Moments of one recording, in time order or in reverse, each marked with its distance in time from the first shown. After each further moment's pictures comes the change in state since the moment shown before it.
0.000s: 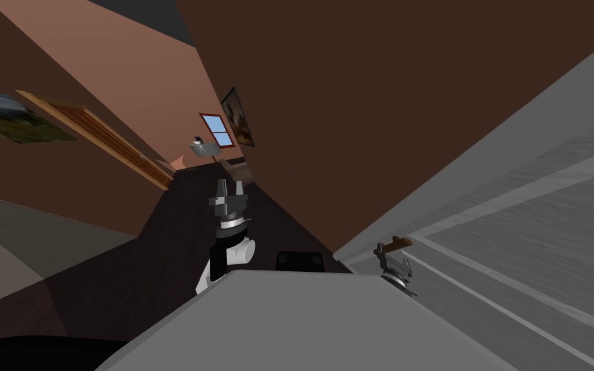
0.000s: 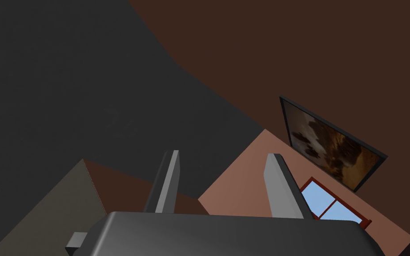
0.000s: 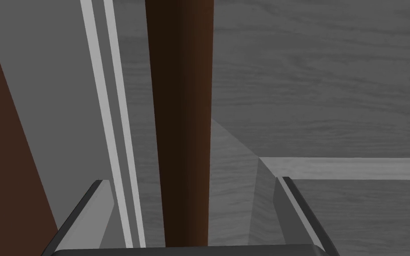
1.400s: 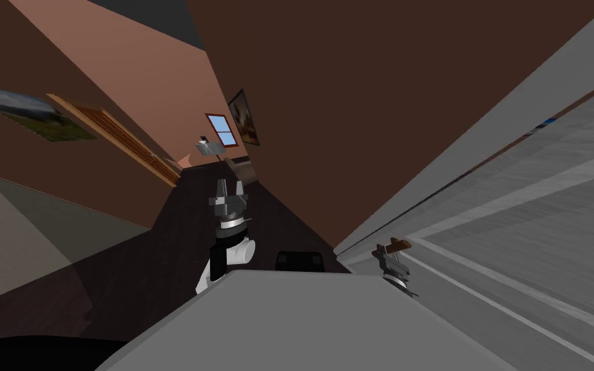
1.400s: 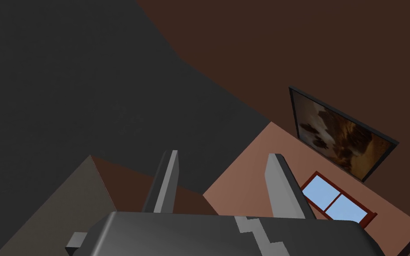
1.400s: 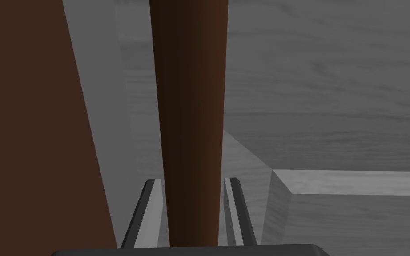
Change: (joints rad) arm 0.017 -0.043 0.059 -0.004 0.041 -0.015 -0.068
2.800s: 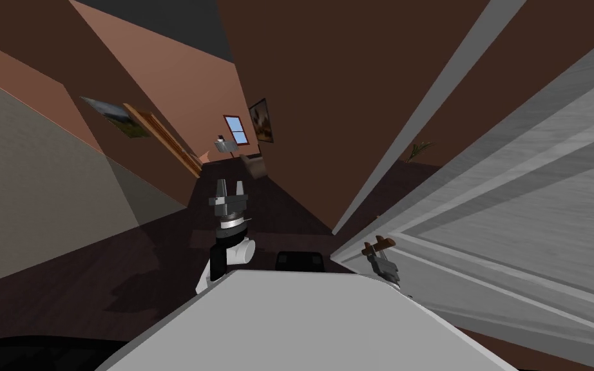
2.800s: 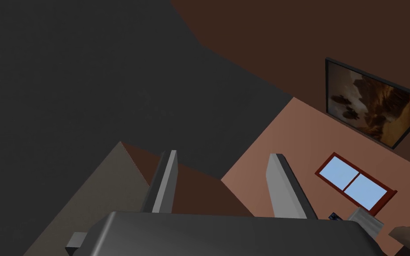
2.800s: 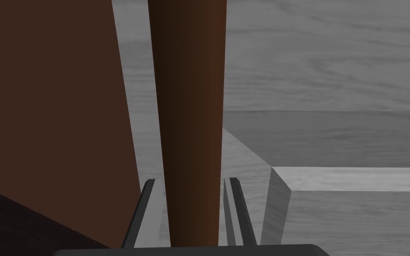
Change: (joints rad) arm 0.060 -0.064 0.164 -0.059 0.116 -0.068 -0.079
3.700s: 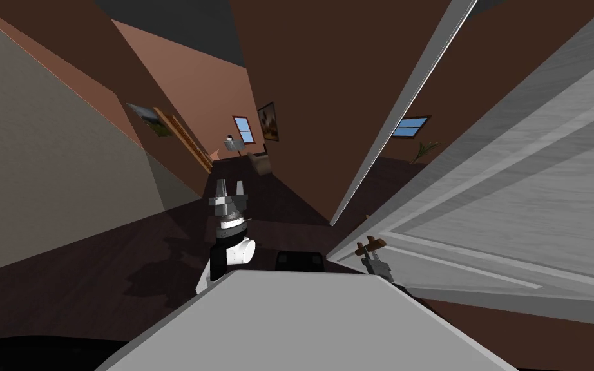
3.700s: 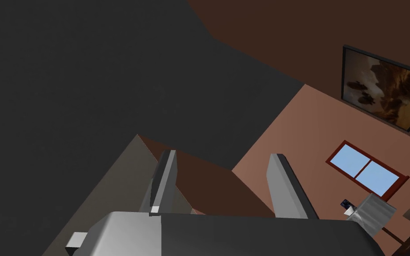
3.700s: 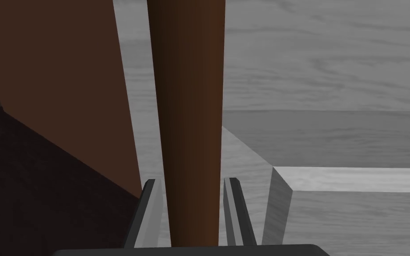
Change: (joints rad) arm 0.026 -0.032 0.101 -0.026 0.079 -0.060 -0.026
